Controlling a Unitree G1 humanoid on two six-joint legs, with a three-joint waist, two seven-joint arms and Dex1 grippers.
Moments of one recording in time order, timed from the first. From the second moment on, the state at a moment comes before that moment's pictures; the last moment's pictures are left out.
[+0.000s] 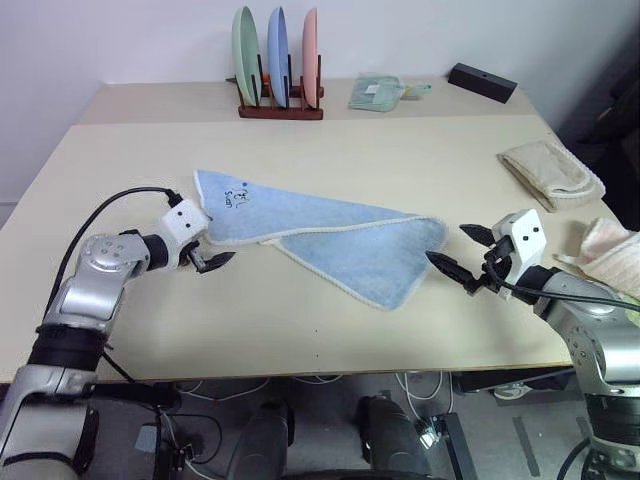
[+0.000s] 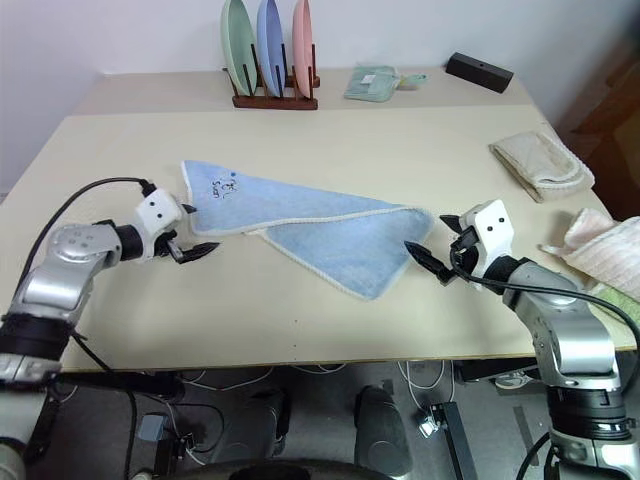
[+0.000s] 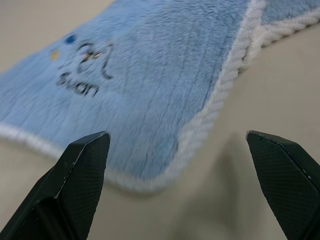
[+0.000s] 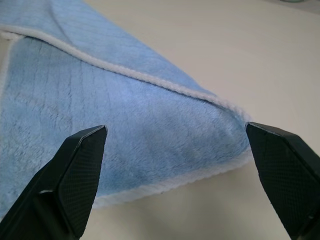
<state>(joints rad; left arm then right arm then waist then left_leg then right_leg) -0.55 0.76 -0.14 0.34 -0.05 0.15 -0.95 -0.10 -0.67 -0.21 -0.25 0.41 0.49 0.67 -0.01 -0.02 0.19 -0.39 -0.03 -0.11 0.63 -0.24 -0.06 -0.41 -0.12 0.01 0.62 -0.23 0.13</state>
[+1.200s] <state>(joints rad) -0.45 0.82 -0.05 0.40 -0.01 0.05 -0.93 -0.43 -0.78 0.13 0.14 -0.02 0.09 0.73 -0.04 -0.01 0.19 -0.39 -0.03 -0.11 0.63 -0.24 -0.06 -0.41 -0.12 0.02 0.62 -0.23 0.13</state>
